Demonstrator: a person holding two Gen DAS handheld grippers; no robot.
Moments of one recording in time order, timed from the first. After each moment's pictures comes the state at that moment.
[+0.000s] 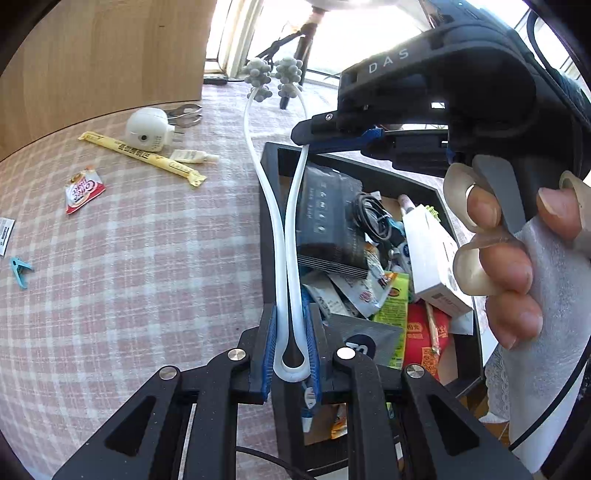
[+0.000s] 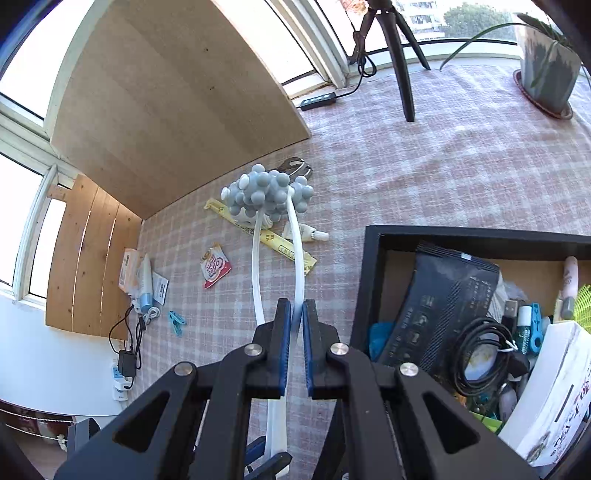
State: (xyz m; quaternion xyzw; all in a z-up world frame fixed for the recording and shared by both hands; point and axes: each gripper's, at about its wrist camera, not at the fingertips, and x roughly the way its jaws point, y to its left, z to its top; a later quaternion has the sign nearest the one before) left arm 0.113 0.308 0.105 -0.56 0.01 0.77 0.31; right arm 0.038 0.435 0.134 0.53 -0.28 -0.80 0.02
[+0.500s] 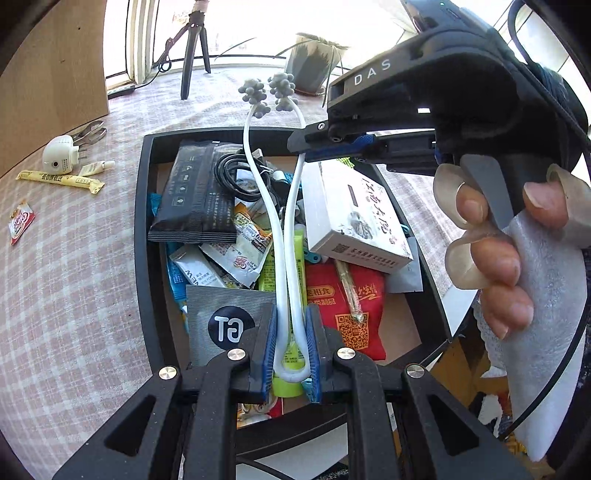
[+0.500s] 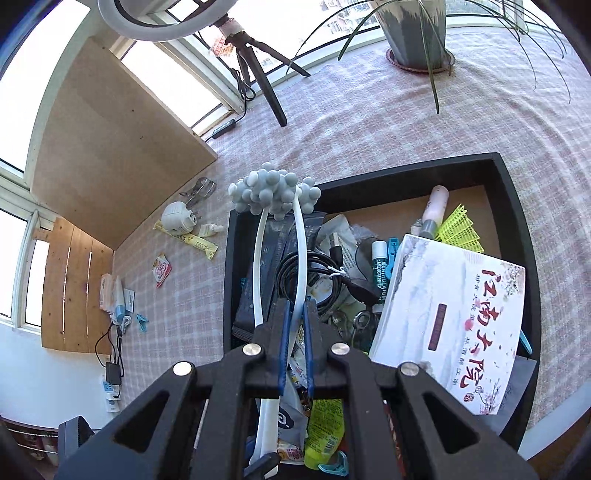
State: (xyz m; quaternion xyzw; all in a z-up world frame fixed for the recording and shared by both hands) left arm 0.185 0.376 0.129 -0.54 0.07 0.74 0.39; right arm 0.140 0.522 0.132 0.51 -0.32 -0.79 -0.06
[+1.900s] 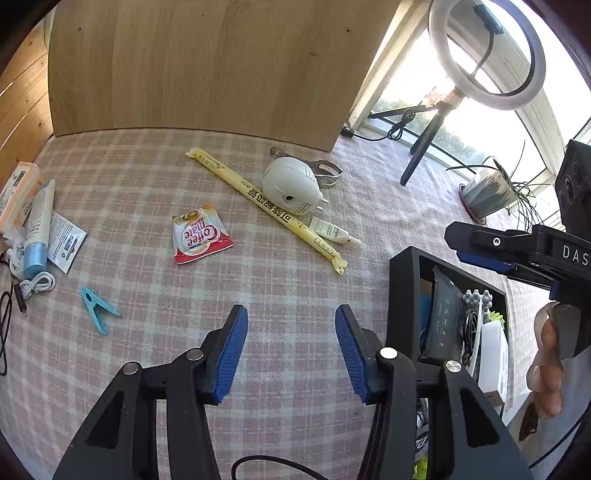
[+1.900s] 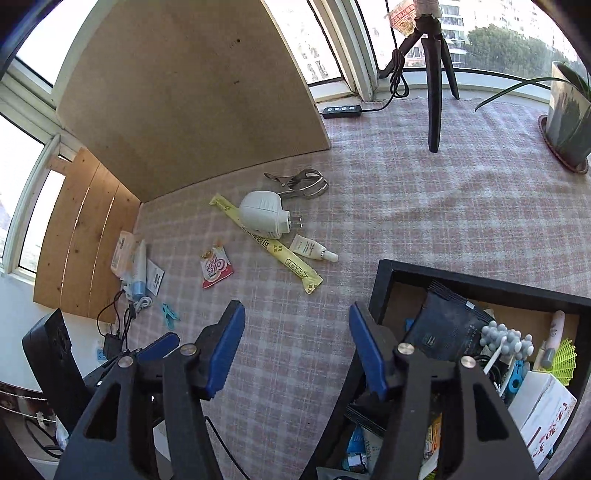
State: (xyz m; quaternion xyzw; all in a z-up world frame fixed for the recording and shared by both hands) left arm -0.017 0.193 0.116 -0.55 -0.07 0.81 0.18; right arm -0.029 0.396 0.148 0.55 -0.21 -0.81 0.06
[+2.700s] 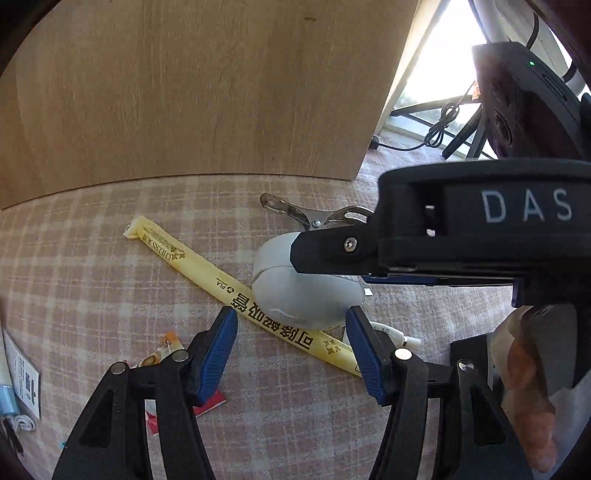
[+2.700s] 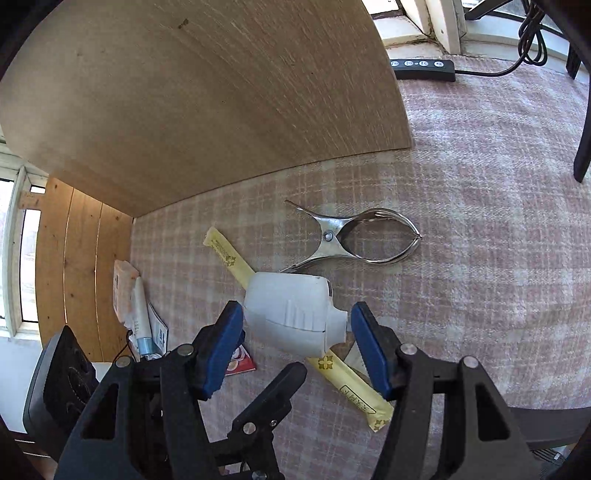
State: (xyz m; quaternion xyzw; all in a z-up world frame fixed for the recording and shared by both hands) left arm -0.143 0.251 0.052 -0.54 0.00 0.82 0.20; right arm -0.184 0.358 0.050 0.61 -0.27 -0.73 0.11
